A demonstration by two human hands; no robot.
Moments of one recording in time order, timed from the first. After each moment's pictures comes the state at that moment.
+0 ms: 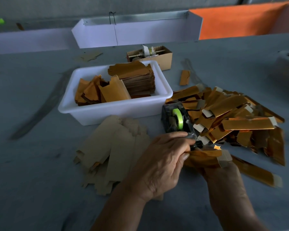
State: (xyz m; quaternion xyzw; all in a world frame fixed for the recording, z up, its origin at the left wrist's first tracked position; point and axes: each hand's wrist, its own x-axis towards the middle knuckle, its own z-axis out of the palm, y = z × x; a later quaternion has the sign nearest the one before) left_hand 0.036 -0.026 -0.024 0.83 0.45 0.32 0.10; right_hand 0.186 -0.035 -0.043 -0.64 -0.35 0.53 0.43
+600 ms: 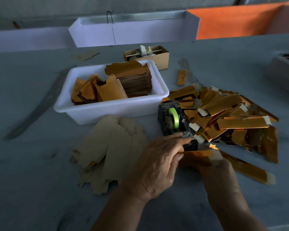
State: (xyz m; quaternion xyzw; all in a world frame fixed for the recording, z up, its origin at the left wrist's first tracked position) left_hand 0.043 -0.026 -0.038 0.80 0.47 0.35 0.13; right_hand 0.191 -0.021 -0.052 -0.66 -0.43 0.46 0.40
